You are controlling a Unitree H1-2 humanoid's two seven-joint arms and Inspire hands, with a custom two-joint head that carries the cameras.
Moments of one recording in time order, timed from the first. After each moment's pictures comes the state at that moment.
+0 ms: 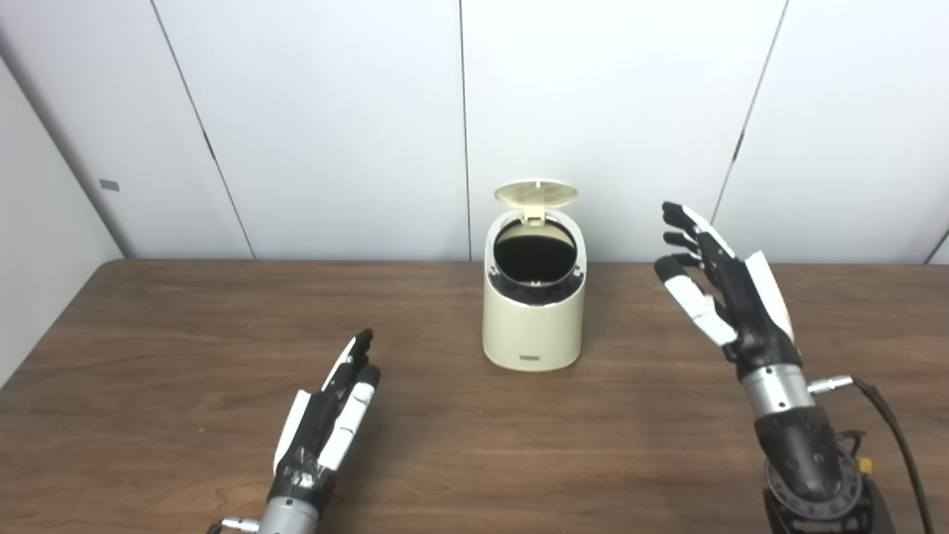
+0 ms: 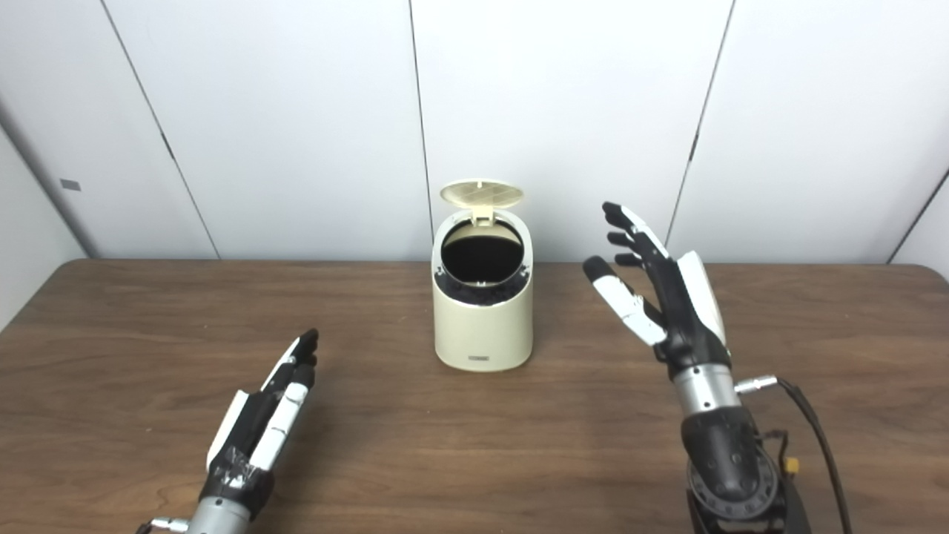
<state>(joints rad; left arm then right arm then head) 0.06 0.09 0.00 -0.27 0.03 0.13 -0.06 -0.39 -0.16 0.04 -0.19 -0.40 0.15 0.03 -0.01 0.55</state>
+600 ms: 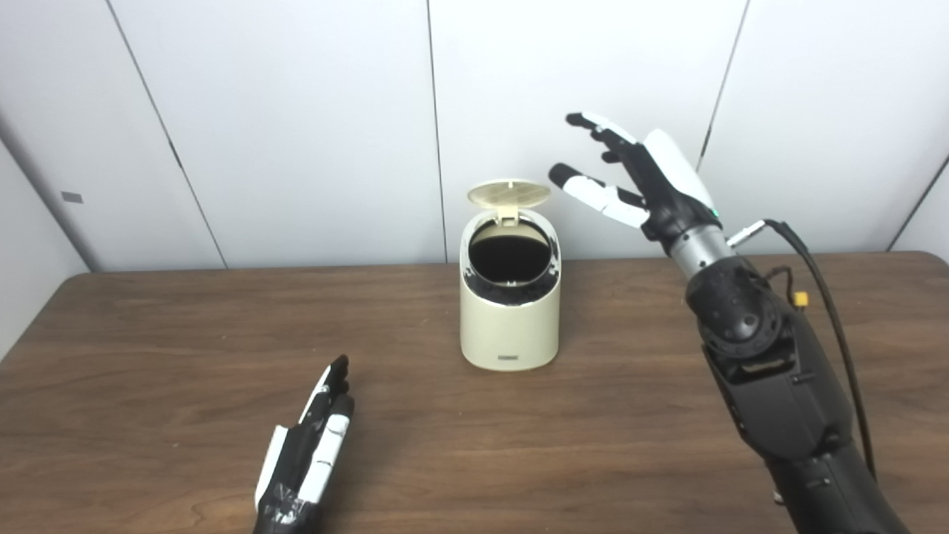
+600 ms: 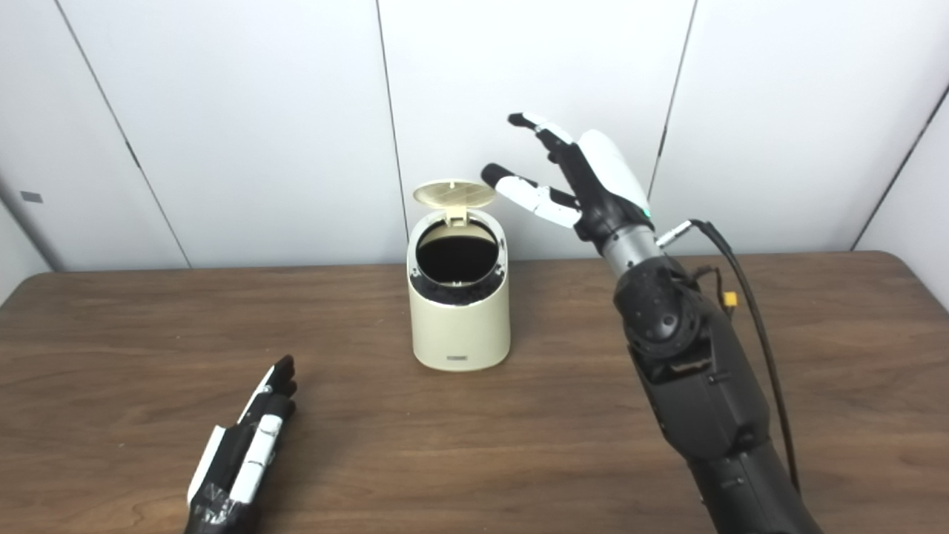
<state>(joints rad) 0.10 0.05 0.01 -0.20 -0.02 0.03 -0.05 -0.71 -0.25 0.19 0.00 -0.52 0.25 0.16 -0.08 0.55</state>
